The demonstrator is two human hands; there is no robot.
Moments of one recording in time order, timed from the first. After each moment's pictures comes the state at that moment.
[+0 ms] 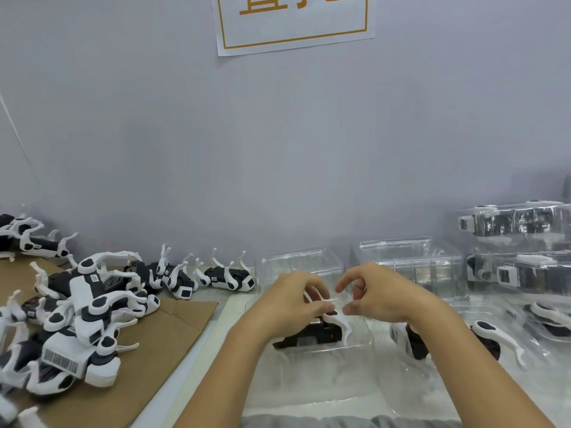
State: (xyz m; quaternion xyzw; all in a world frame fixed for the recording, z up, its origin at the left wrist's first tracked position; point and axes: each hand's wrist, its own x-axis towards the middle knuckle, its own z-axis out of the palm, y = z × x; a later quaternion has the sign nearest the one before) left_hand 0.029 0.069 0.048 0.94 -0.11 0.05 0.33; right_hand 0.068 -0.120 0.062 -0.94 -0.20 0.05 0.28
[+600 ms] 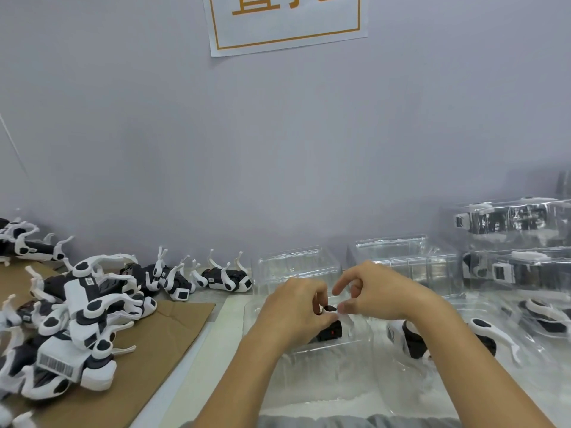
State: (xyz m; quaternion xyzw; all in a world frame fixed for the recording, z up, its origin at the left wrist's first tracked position) left_hand 0.028 0.052 0.035 0.96 -0.11 0.13 0.22; right_hand 0.066 -0.124 0.067 -0.93 -0.22 0.06 0.28
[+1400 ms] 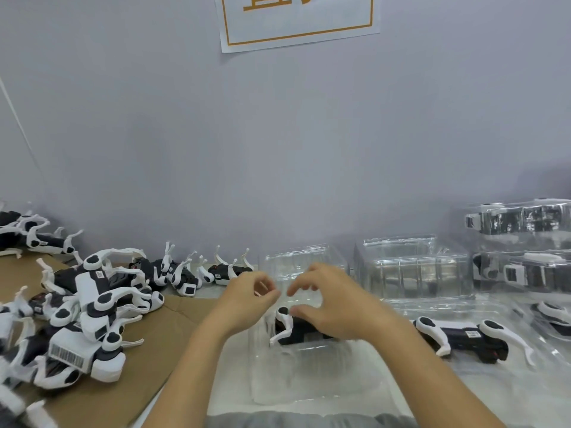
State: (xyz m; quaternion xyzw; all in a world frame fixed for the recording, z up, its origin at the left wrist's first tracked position) left_hand 0.035 0.135 0.027 0.92 0.01 0.12 0.38; right_hand 0.044 -0.065 0.050 -0.89 -0.35 -0.04 0.29
